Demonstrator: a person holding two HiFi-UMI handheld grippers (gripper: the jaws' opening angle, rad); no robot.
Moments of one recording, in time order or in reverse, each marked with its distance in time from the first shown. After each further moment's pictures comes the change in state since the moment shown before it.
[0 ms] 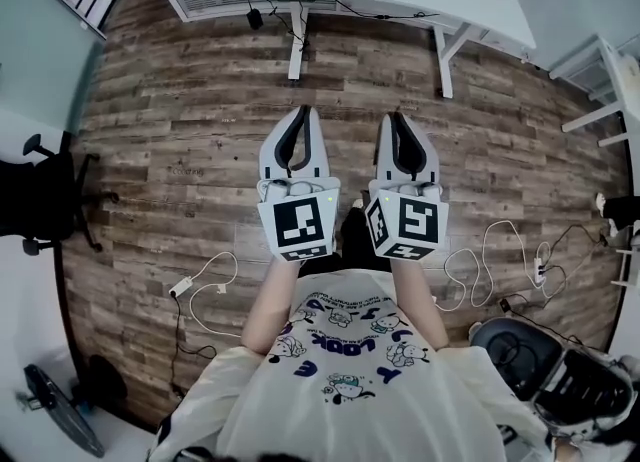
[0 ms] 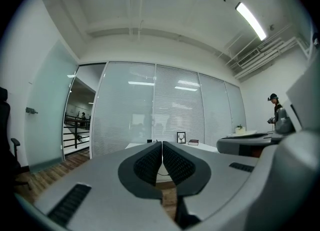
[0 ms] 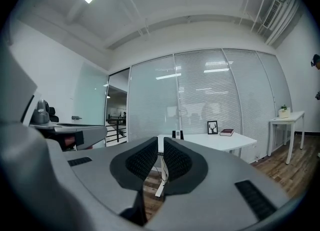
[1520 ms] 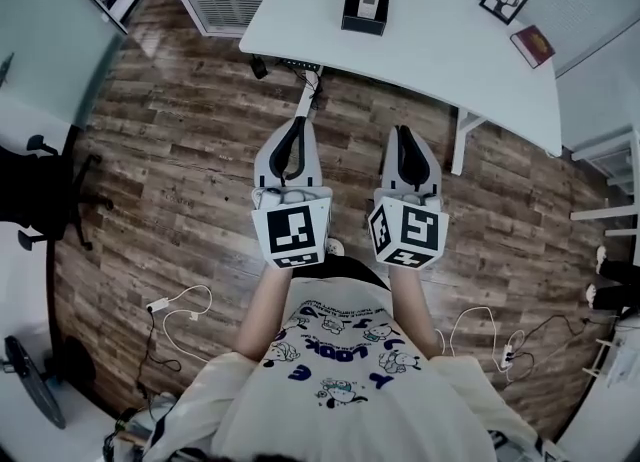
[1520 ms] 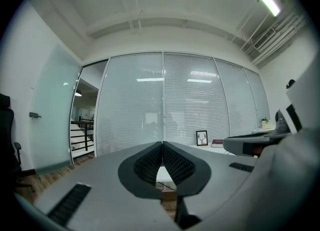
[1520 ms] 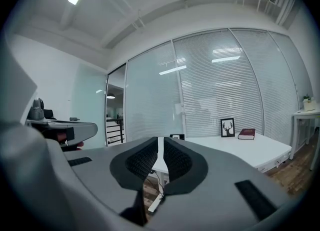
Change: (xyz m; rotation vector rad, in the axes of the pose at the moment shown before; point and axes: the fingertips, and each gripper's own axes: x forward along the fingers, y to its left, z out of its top) left arm 0.302 0.017 0.003 0.023 0.031 0.178; right arm 0.302 -0.142 0.019 0.019 0.027 0.129
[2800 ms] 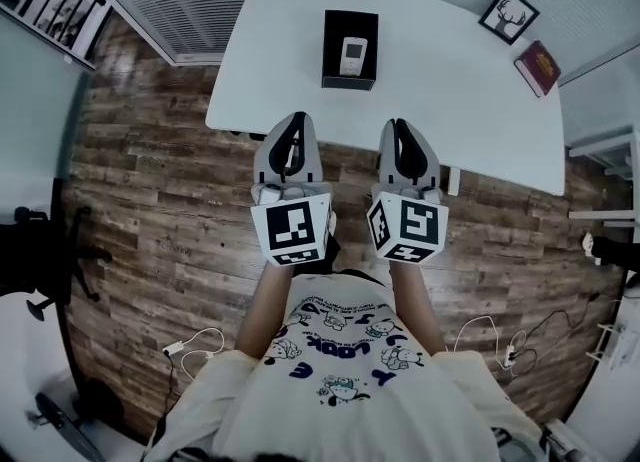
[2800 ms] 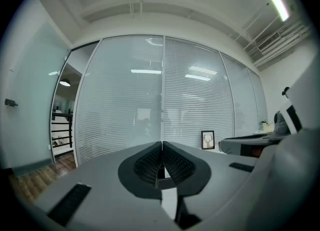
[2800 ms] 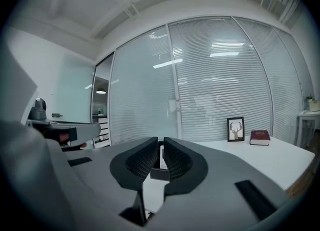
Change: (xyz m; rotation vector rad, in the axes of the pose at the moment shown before) left arm 0.290 0.029 -0.007 -0.033 0.036 -0.104; right arm 0.267 -0.073 0.014 0.002 0.042 -0.071
